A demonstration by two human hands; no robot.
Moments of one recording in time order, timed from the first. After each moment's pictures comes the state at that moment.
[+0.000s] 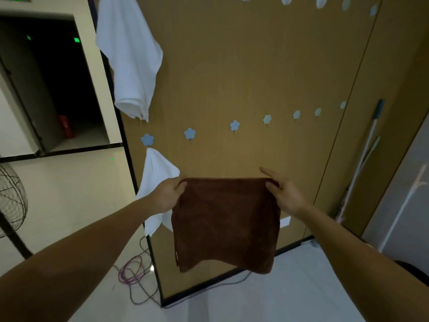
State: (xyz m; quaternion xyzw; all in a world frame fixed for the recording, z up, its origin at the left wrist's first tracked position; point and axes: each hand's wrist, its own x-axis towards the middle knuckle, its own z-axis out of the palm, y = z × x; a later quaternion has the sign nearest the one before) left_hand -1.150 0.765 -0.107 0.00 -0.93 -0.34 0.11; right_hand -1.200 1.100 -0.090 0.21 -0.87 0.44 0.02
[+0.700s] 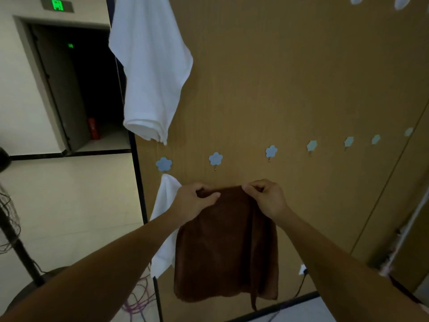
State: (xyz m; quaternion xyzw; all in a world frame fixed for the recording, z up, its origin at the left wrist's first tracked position) left_hand -1.280 0.722 -0.103 0.03 -0.86 -0.47 0.20; right_hand -1.364 0.938 -0.090 0.24 -0.82 0.52 0.06
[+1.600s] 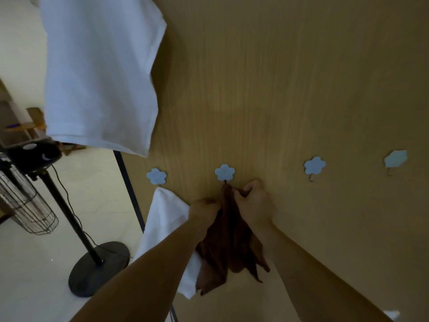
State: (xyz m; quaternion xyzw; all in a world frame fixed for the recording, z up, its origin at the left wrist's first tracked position) left_hand -1.429 0.710 -0.157 0.35 -0.85 -0.36 0.14; right_hand -1.509 0.832 -0.146 0.22 -0.84 0.50 0.08
